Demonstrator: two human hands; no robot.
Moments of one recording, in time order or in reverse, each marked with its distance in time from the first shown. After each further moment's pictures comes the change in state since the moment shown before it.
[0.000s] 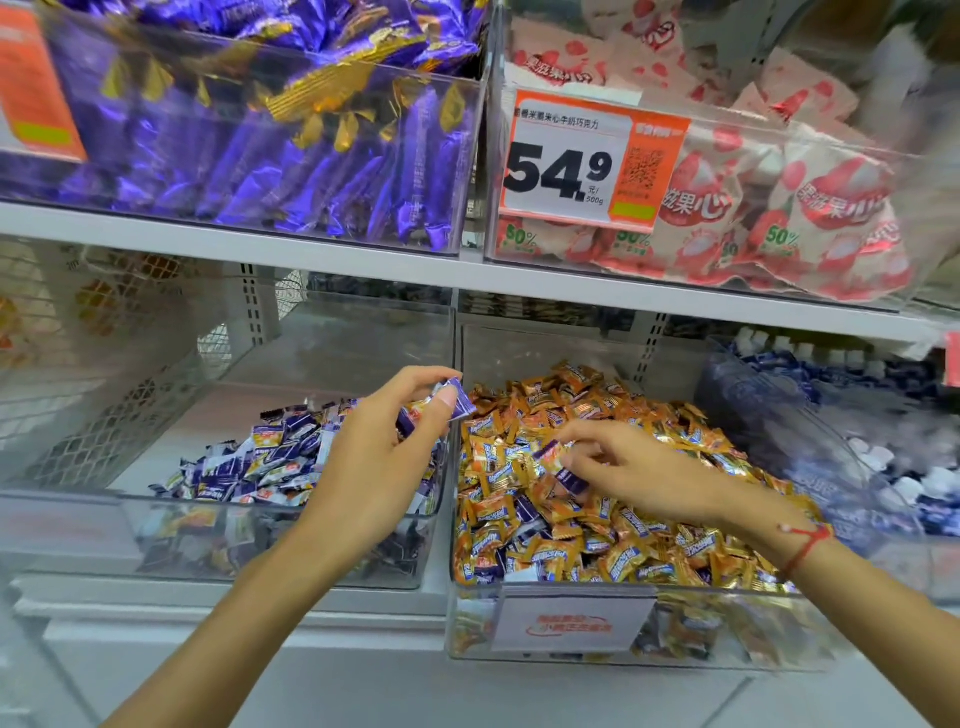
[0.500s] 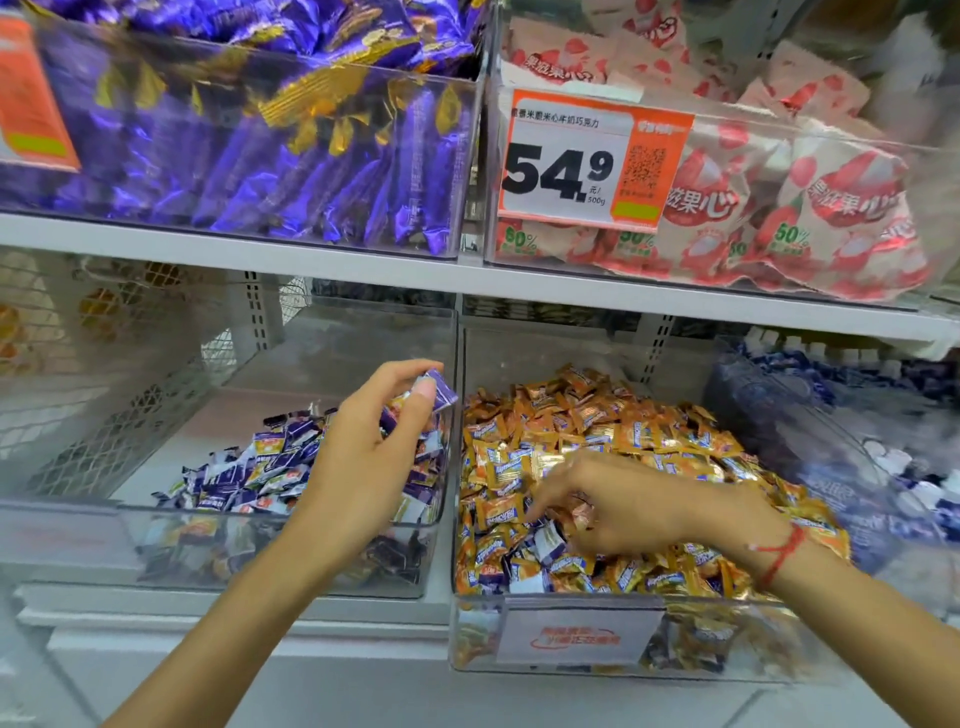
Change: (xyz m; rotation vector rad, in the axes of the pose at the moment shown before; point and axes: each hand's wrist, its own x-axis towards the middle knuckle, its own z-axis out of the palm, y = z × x) left_hand 0.007 -0.006 -0.005 -0.028 0.065 0.009; right_hand 0.007 -0.011 0.009 -0.447 -0.252 -0.123
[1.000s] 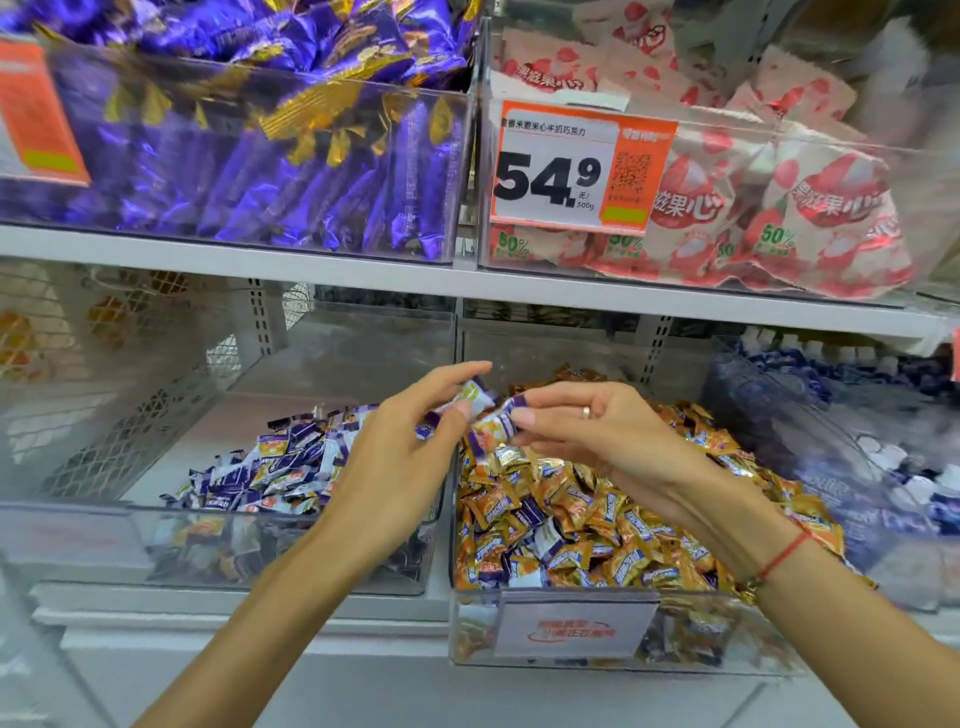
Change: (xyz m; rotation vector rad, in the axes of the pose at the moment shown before) left_hand -0.006 0.020 0.011 0.020 -0.116 0.086; right_hand -0.009 -0.045 -0.030 1.350 0.483 0.114
